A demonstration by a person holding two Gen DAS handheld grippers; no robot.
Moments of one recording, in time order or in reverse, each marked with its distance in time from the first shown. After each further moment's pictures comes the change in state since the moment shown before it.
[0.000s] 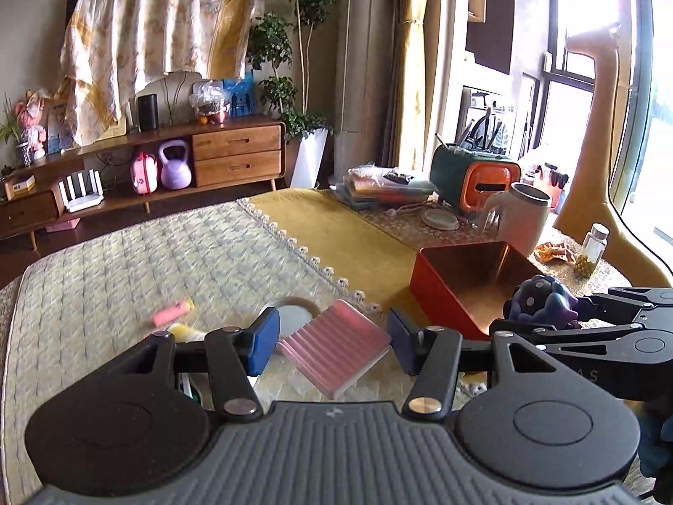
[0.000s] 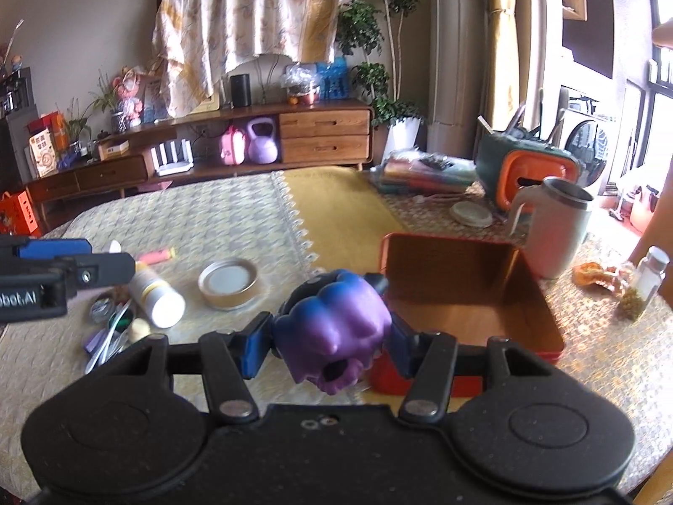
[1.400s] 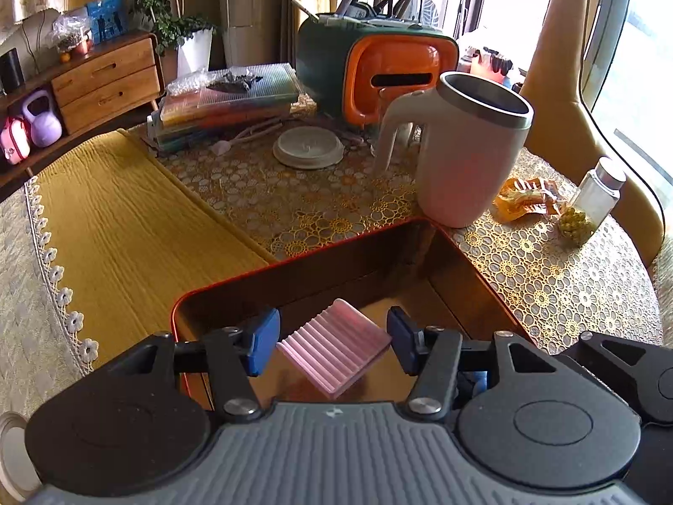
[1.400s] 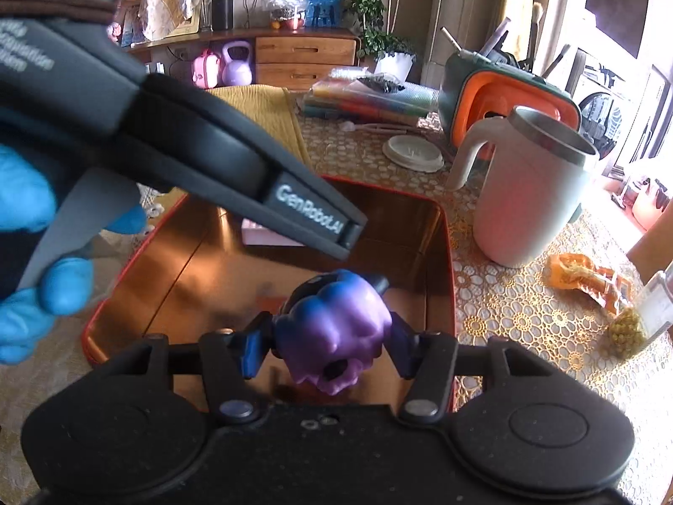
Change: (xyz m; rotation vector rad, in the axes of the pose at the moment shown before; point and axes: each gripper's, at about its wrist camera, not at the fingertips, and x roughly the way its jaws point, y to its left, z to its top) left arm 0.281 -0.175 0.057 0.126 0.358 -0.189; right arm 0.122 -0.134 -0.005 -0.109 0.215 -0.011
